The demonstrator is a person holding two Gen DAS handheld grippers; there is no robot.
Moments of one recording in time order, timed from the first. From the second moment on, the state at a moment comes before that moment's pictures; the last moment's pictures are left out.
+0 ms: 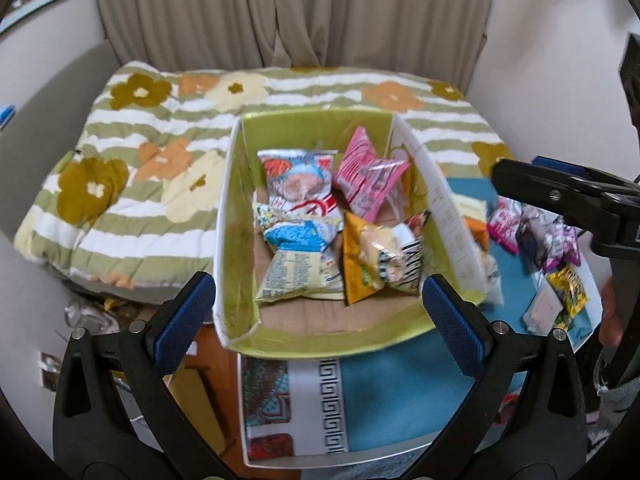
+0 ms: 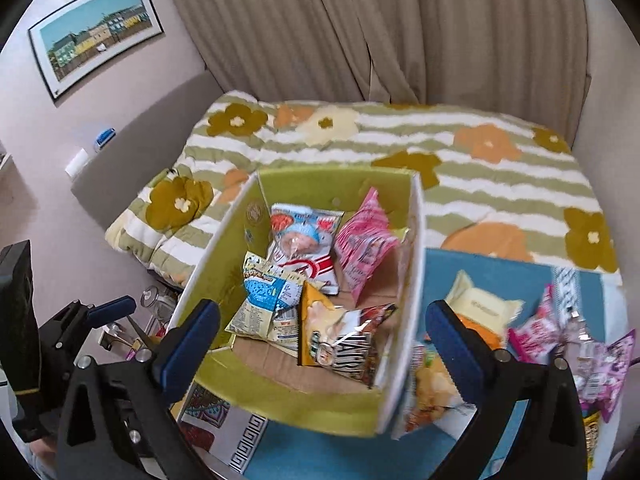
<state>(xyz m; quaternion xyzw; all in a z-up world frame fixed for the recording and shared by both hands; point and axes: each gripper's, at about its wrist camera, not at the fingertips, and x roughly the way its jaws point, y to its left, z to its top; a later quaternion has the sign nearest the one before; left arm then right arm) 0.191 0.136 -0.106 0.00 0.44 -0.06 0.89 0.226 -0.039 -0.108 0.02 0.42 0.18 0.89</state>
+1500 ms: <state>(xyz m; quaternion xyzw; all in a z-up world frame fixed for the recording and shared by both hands) 0.113 -0.223 -0.239 0.13 0.45 -0.35 0.81 0.053 -0.366 -0.185 0.02 0.37 -0.05 0.93</state>
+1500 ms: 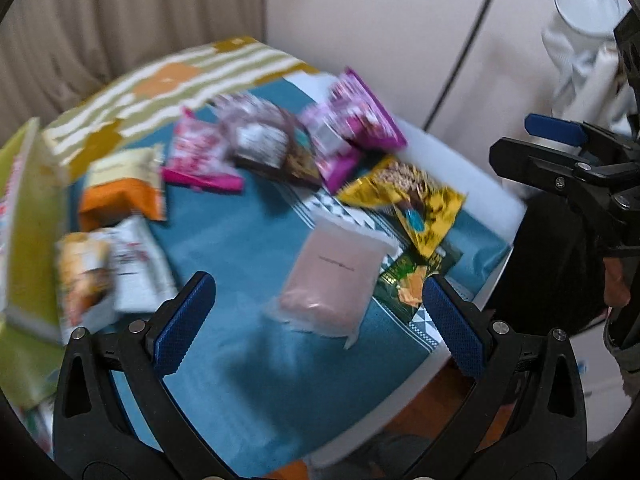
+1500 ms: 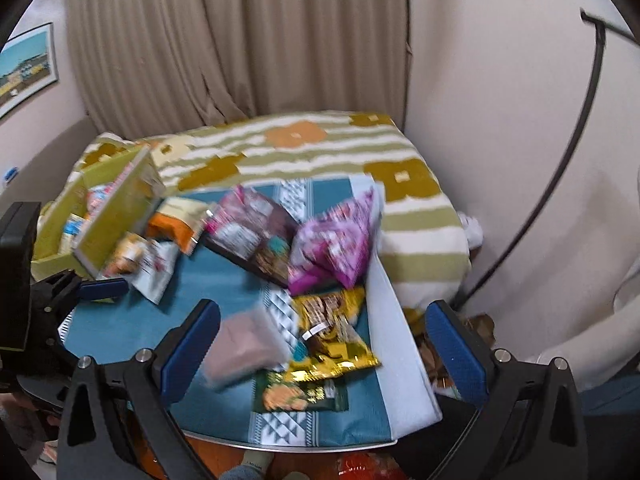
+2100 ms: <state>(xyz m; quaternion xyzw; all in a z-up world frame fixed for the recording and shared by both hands) 0.139 -0.272 -0.323 0.20 0.49 -0.40 0.75 0.081 -0.364 -0.265 0.00 0.43 -0.07 0.90</state>
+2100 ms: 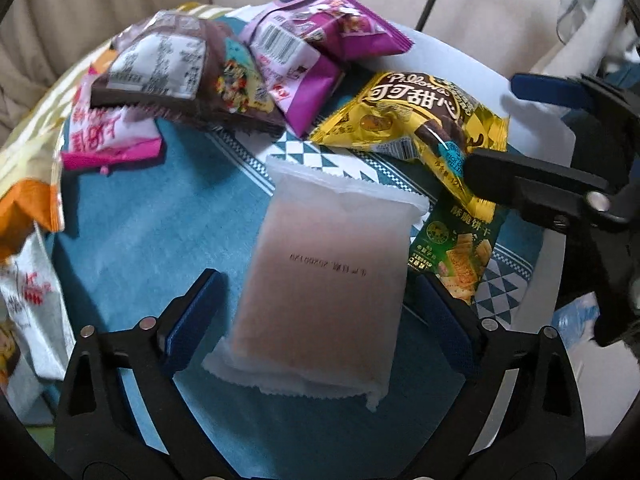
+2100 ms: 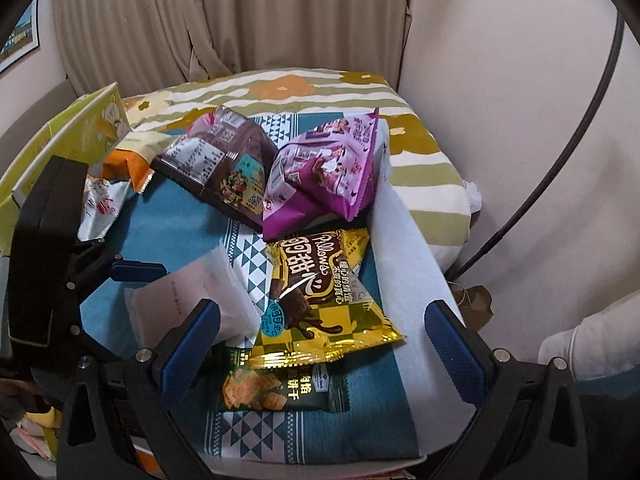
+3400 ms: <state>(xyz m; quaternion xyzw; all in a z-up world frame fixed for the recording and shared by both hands) 0.176 -0.226 -0.316 0.17 0.50 -0.34 0.78 0.131 -0.362 -0.309 -0.05 0.49 -0.03 0.87</state>
